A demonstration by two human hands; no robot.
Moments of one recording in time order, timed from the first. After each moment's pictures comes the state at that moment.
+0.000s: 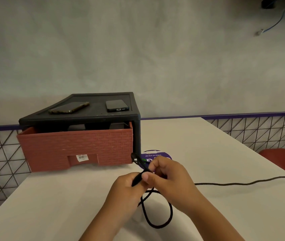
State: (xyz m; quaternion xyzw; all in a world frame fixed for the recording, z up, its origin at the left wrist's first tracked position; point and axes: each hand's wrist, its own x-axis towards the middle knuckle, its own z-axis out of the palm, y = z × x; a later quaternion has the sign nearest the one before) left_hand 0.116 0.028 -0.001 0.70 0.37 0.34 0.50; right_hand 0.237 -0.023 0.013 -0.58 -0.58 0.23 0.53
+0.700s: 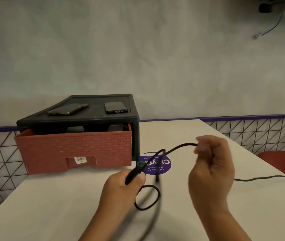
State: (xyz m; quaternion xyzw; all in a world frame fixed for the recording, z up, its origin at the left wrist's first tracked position) left_hand 0.115 0.029 0.003 0.69 0.40 0.44 0.40; right_hand 0.251 -0.037 0.033 -0.47 -0.42 -0.19 0.75
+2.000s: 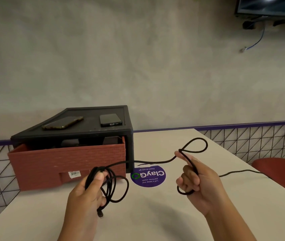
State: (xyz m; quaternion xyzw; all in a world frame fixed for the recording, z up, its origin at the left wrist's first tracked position) left_hand 0.091 0.047 0.012 0.46 0.35 0.58 0.58; right_hand 0.292 -0.044 0.040 -0.40 -0.22 0.43 0.78
